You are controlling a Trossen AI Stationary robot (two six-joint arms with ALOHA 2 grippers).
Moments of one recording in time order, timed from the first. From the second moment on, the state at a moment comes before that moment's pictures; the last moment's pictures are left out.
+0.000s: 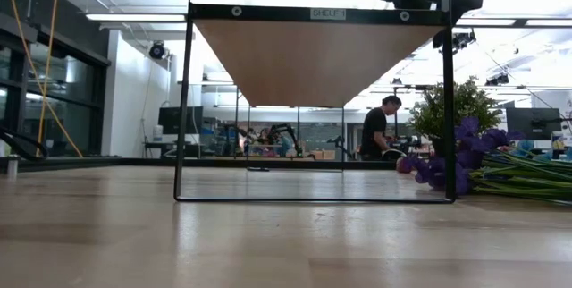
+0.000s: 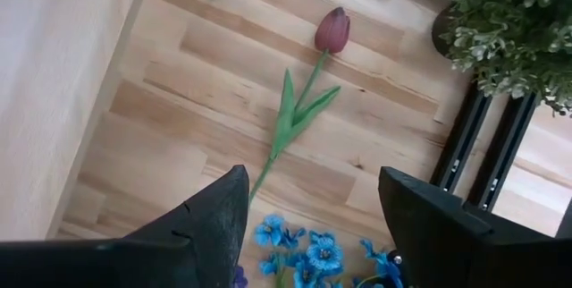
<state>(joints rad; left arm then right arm) -1.27 1.58 2.02 -1.57 -1.11 -1.36 -0.36 1.43 1.52 -1.49 0.26 0.81</state>
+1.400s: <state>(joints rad) -1.27 1.58 2.02 -1.57 -1.07 -1.34 -0.47 1.53 1.52 -1.57 0.32 0.78</state>
